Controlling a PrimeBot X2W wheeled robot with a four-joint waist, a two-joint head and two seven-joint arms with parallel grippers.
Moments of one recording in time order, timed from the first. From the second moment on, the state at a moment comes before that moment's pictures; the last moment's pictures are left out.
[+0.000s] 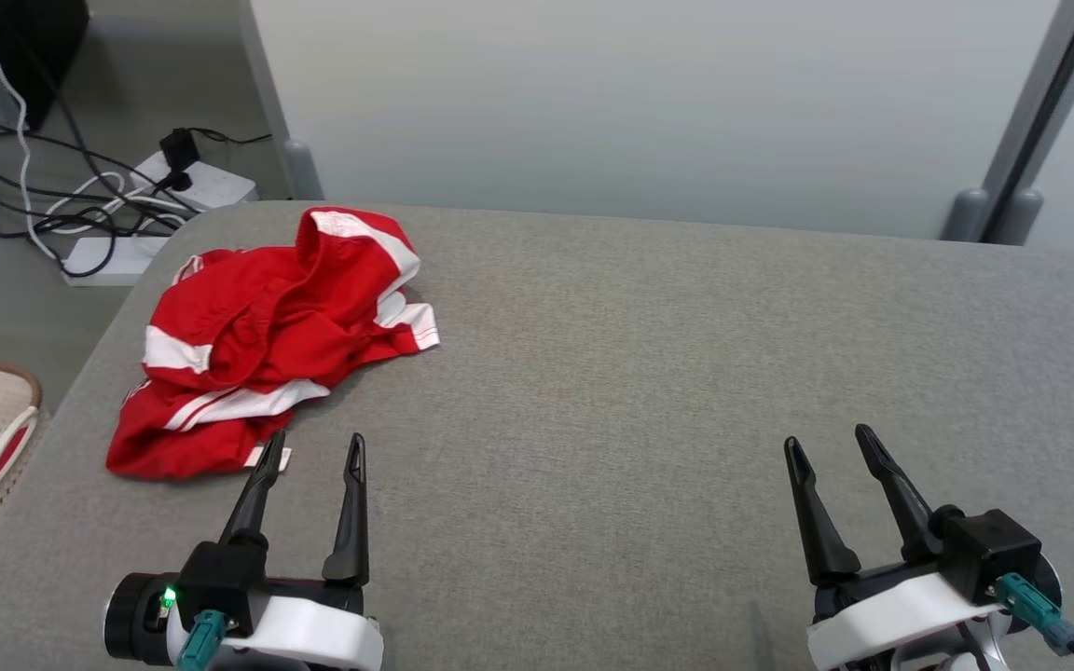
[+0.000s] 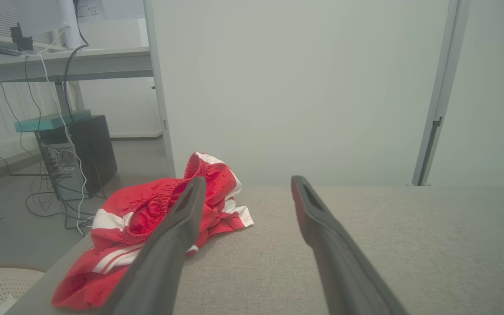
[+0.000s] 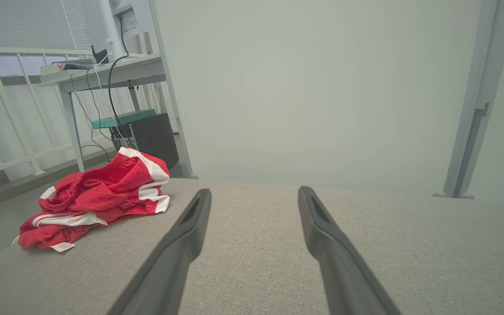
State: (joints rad) left arm -0.01 0.05 -0.14 0.11 -0.12 0.08 -0.25; right arm -0.07 -0.04 0.17 0.20 0.21 0.12 -0.25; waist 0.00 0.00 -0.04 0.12
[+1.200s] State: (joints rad) left arm -0.11 0.04 -0.09 0.24 -0.10 0.11 -0.25; right arm -0.07 -0.04 0.19 0.18 0.21 0.12 -0.25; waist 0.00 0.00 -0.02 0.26
